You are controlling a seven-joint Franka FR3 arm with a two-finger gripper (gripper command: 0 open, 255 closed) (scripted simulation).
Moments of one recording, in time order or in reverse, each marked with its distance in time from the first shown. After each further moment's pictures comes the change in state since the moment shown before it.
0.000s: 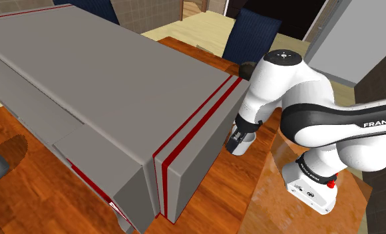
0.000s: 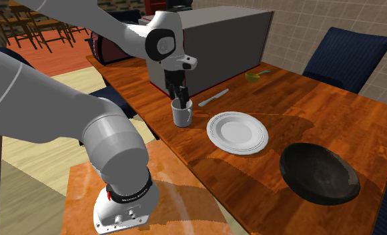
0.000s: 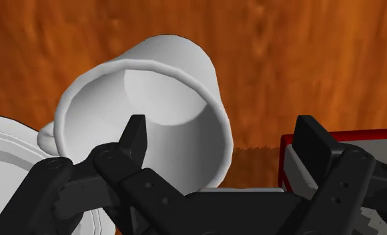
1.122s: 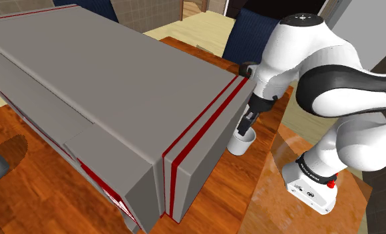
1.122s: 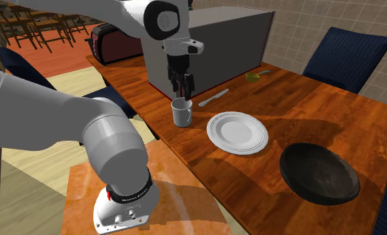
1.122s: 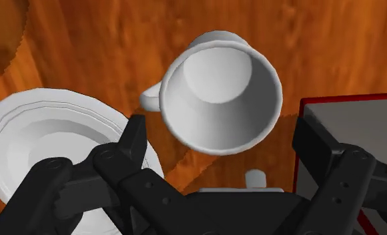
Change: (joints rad) arm -0.018 -0.134 -0.124 0.072 -0.087 -0.242 -0.060
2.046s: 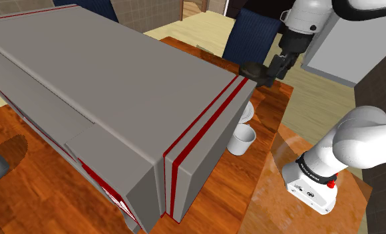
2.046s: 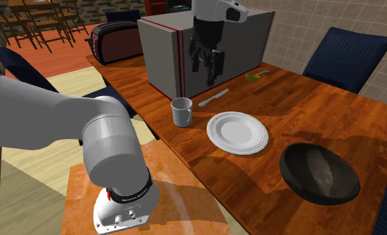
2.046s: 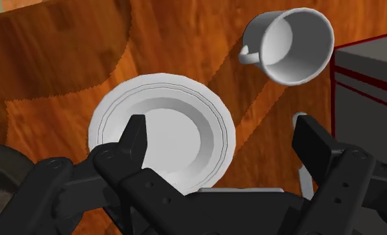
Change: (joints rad) arm -0.150 -0.082 -0.343 0.215 -0.099 -0.340 -0.195
